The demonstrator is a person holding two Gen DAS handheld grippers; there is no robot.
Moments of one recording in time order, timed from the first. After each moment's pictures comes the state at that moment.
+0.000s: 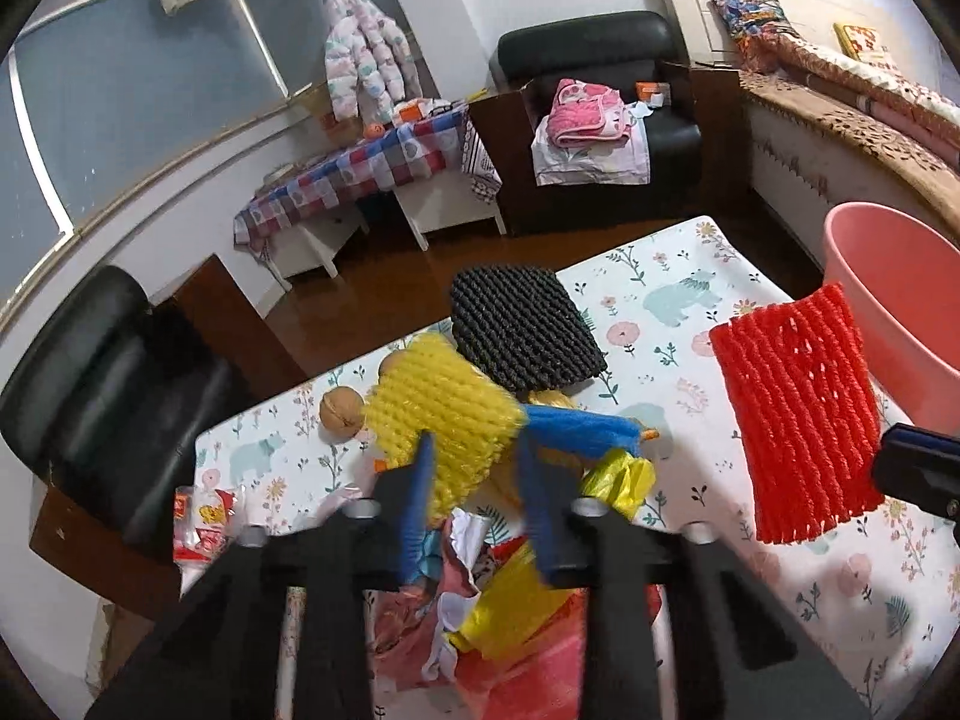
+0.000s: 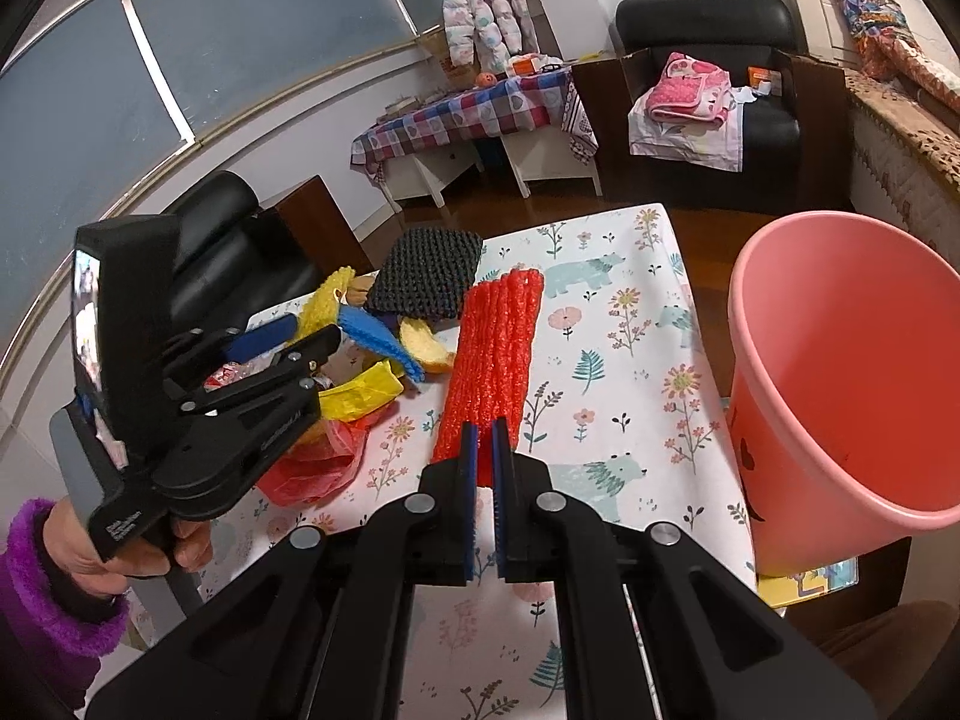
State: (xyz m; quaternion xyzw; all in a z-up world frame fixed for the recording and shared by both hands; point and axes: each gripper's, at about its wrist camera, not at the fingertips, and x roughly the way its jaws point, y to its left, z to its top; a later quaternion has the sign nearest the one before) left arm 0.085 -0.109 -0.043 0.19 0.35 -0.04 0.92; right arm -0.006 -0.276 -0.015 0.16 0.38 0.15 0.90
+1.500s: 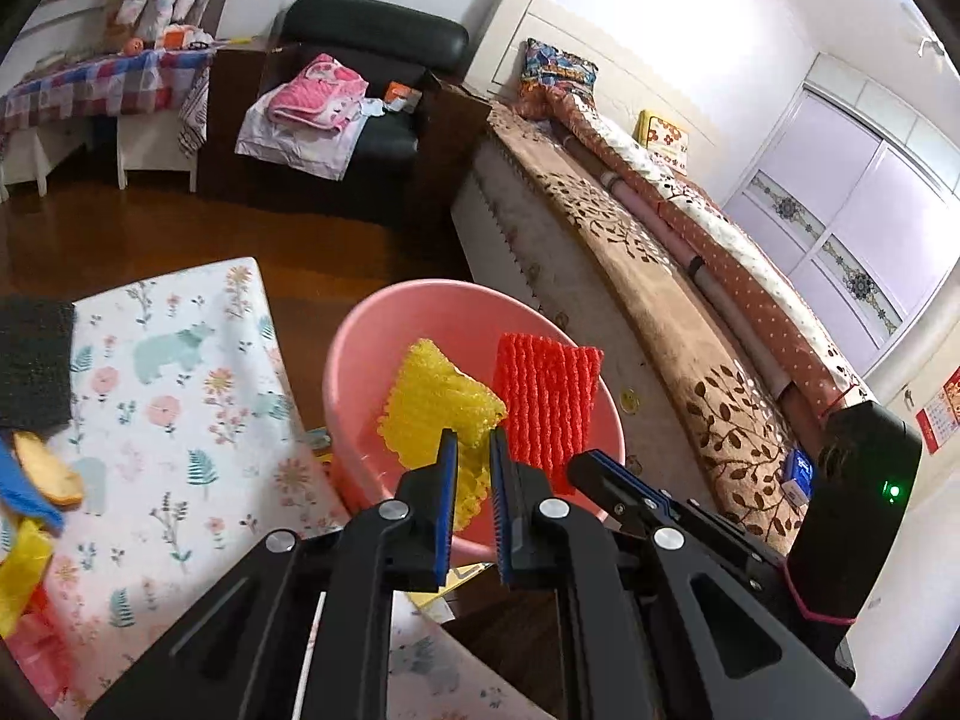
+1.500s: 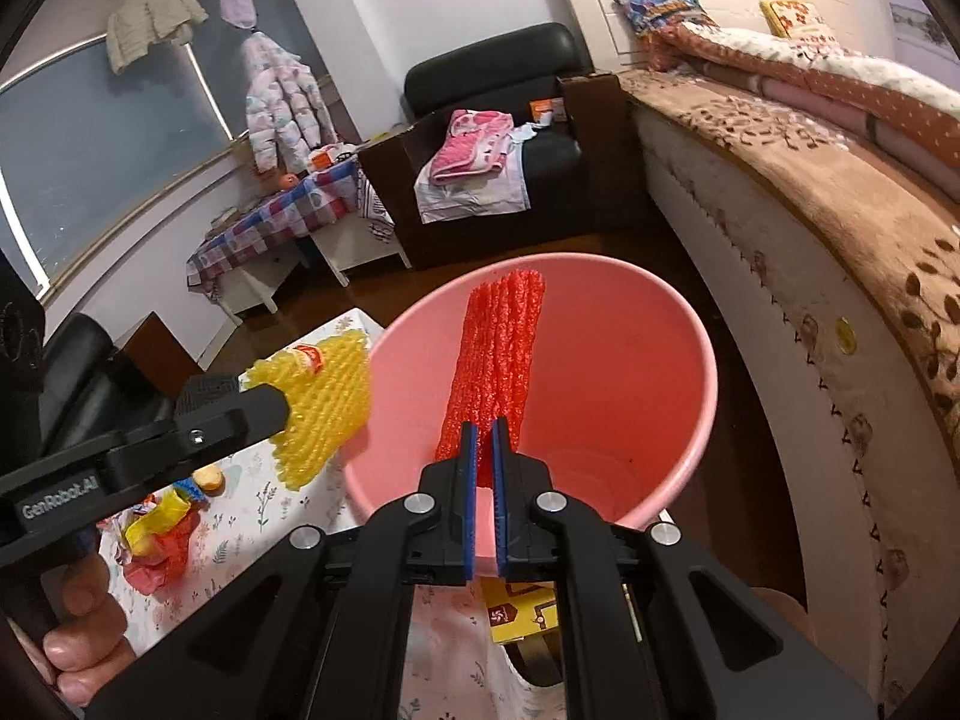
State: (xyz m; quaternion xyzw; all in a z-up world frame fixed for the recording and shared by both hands) left arm 0.066 -0.288 -0.010 -0.05 0.43 -0.38 0.82; right arm -0.040 -0.440 -0.016 0.23 0.34 -0.08 0.91
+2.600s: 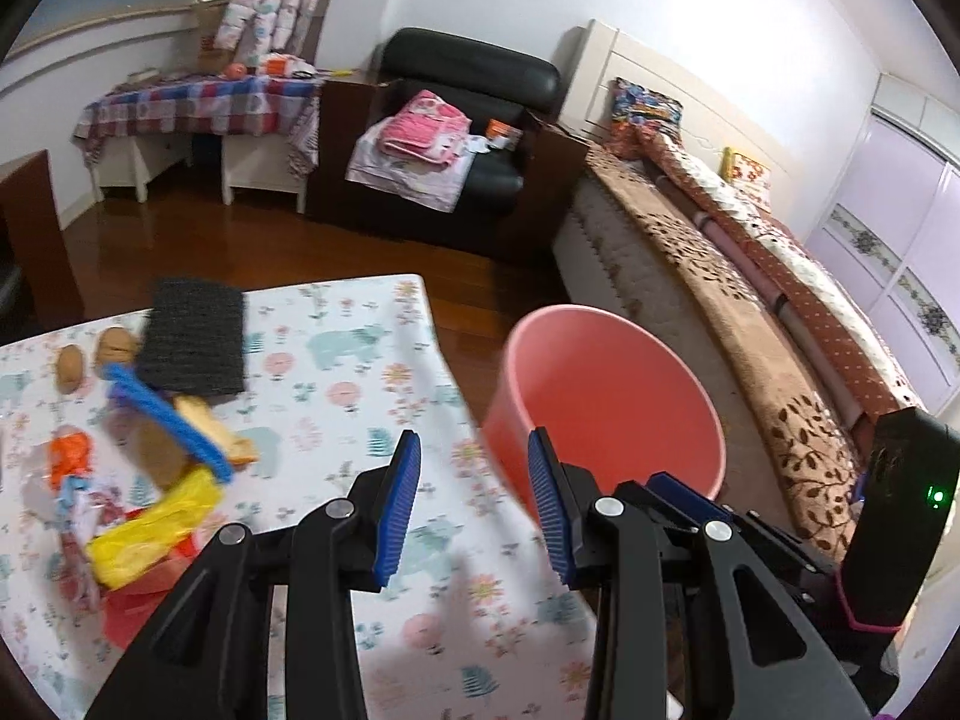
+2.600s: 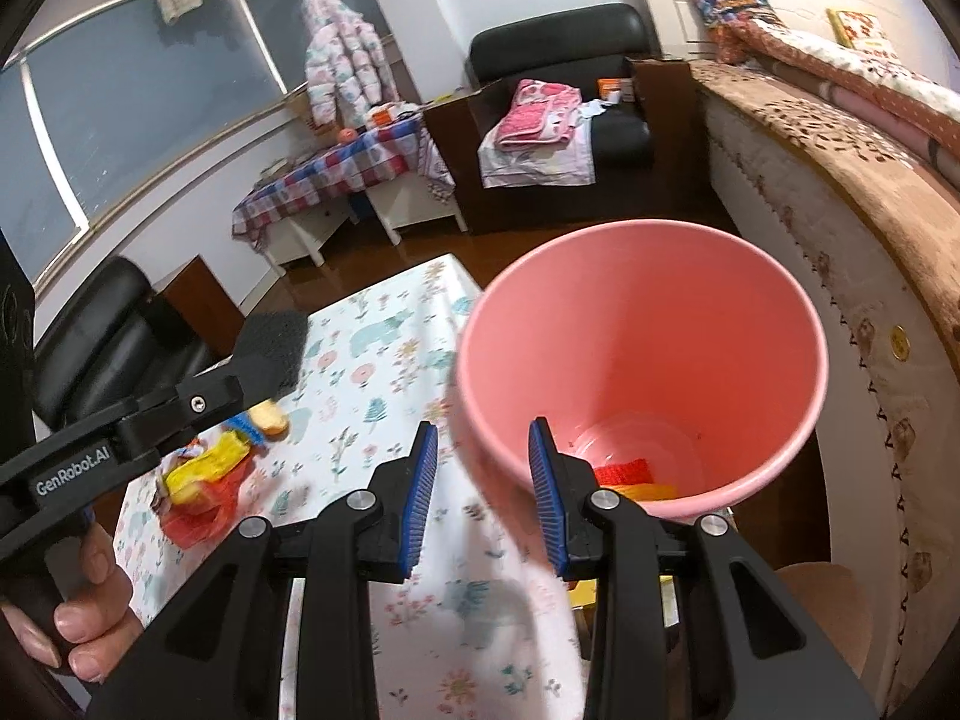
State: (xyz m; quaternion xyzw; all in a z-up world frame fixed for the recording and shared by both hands) left arm 0.050 -0.197 0.003 -0.04 0.40 -0.26 0.88; right arm -0.037 -0.371 -0.005 0.18 0.37 -0.01 0.91
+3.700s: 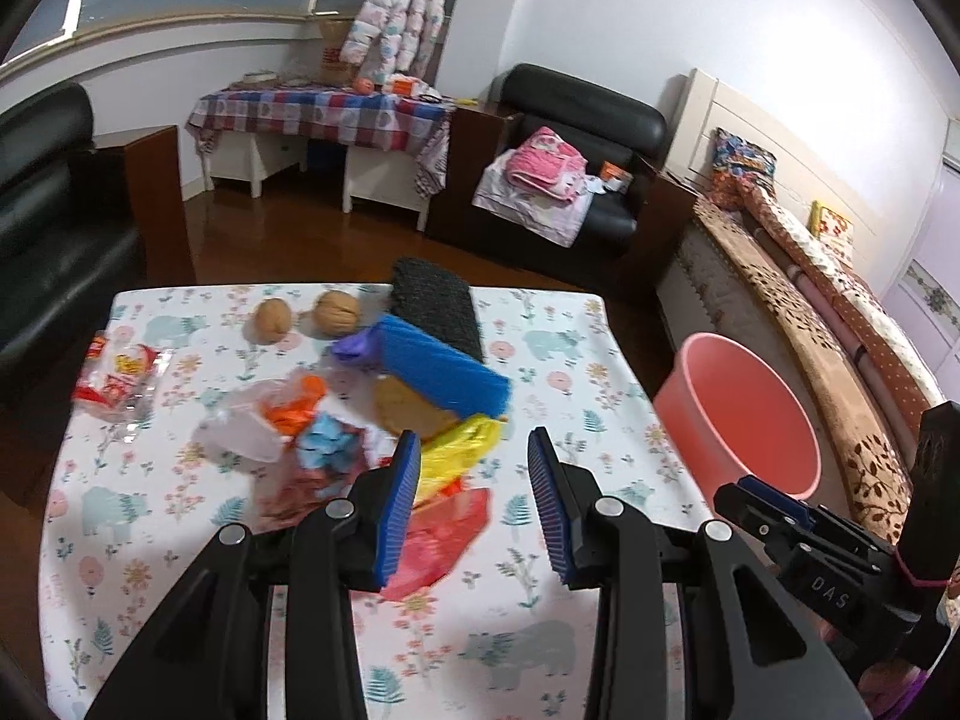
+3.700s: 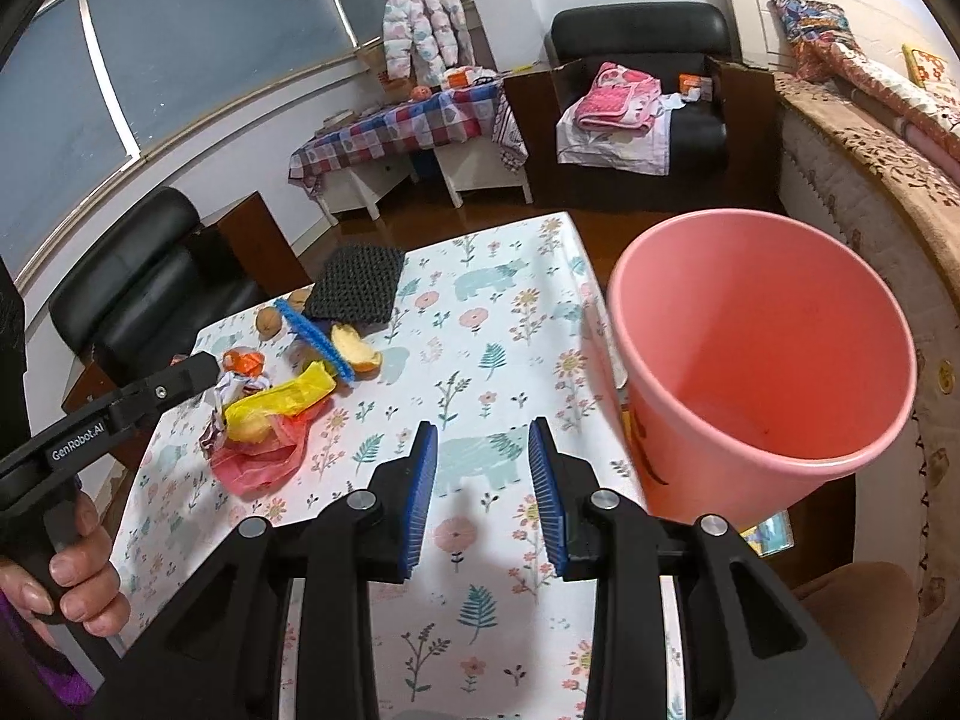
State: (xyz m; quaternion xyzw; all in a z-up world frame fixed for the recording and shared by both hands) left arm 0.023 -0.067 0.000 -0.06 0.37 -0.14 0.92; right arm -0.036 -0.303 -0.006 0.14 0.40 0.07 0.90
